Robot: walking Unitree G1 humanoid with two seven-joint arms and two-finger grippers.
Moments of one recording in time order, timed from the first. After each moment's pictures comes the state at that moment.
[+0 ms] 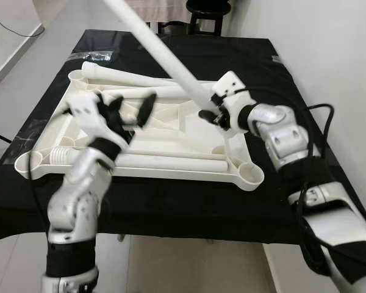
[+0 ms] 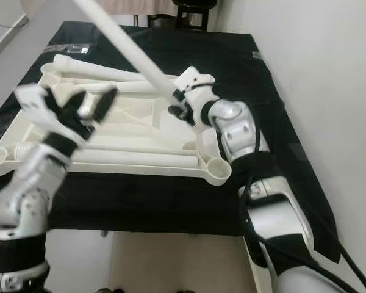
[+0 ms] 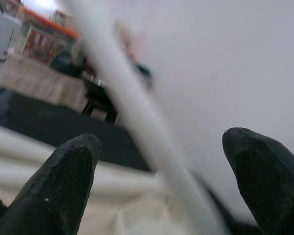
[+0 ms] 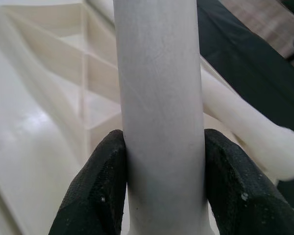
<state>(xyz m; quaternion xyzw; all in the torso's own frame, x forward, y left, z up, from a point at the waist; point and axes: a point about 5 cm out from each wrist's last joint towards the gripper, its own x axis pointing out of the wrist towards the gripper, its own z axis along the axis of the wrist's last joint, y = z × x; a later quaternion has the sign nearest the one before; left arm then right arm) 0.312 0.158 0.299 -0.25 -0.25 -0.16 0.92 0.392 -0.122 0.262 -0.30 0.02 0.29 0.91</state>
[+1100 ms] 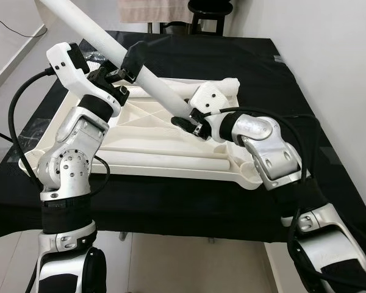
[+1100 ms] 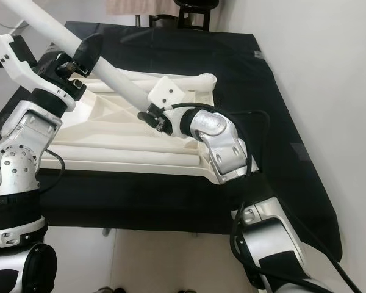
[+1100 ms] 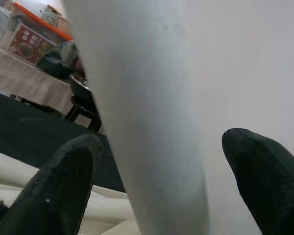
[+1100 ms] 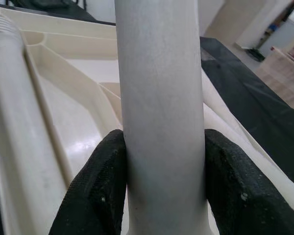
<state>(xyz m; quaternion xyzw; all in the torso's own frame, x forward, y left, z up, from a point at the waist) 0.331 0.164 0.323 -0.29 -0.24 -0.18 0.91 0.361 -0.089 0.270 -0.29 -0.07 0.39 0.87</state>
